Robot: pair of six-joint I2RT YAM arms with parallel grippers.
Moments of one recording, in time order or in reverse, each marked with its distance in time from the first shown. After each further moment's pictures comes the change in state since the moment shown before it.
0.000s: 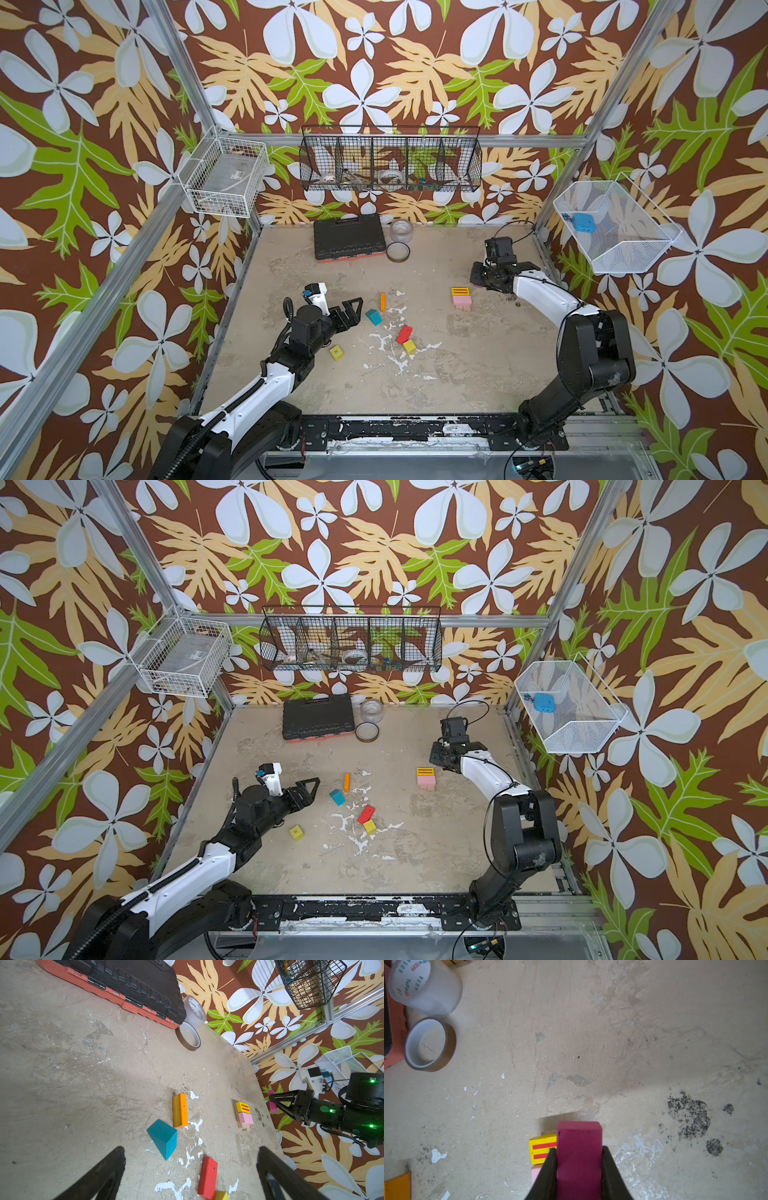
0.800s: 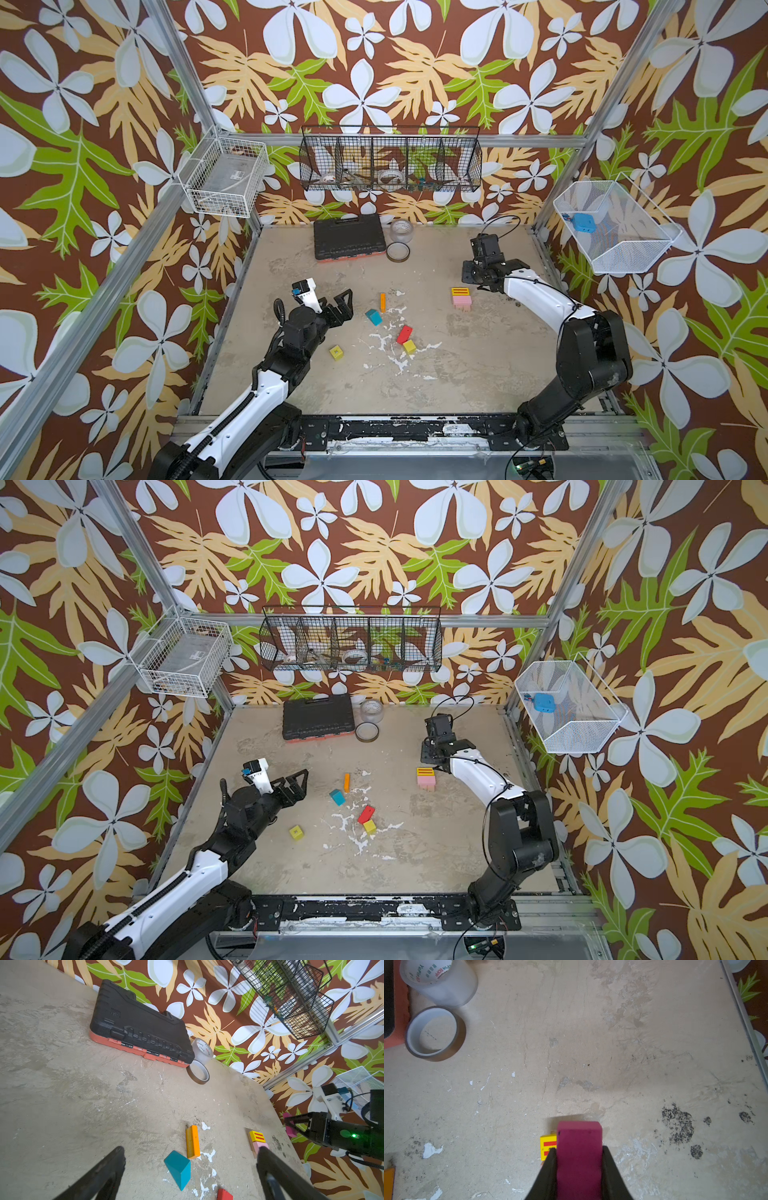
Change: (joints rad) left arm 0.000 -0.119 0.029 -0.040 -0.175 0.096; right arm 0.103 -0.009 0.061 -0.036 0.122 -0.055
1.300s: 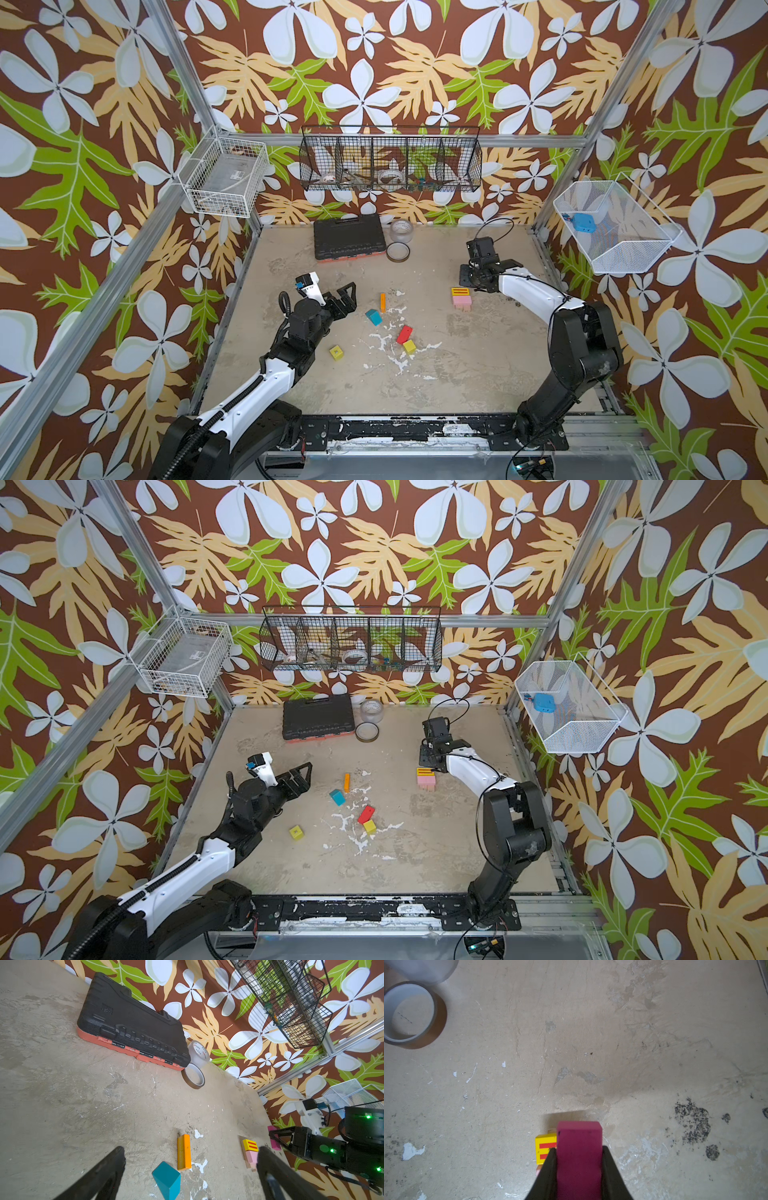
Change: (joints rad) left arm -0.001 0.145 0.037 0.090 0.014 -0.044; right arm -0.002 0.081 0.009 -0.002 -0.011 0.006
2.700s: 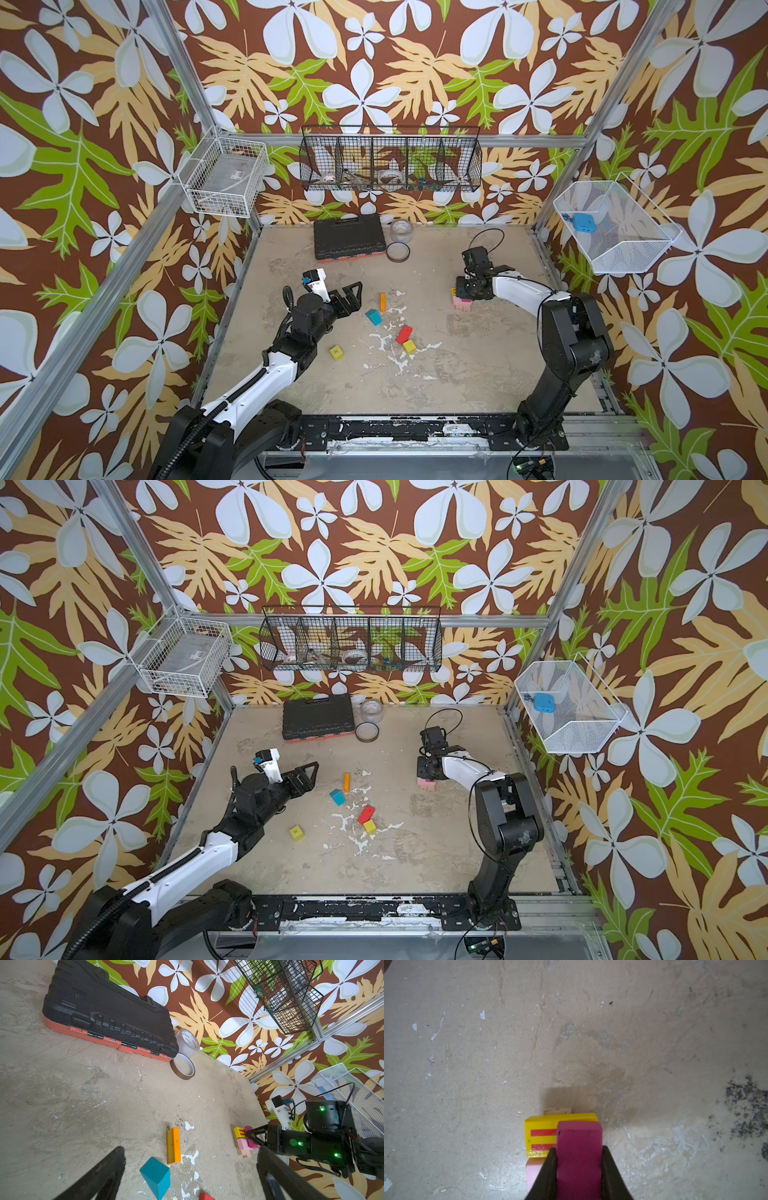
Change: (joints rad) left arm 0.000 0.038 0.040 -0.006 0.084 0.003; right arm 0.000 0.064 -0.058 0.002 -0.079 -0.008
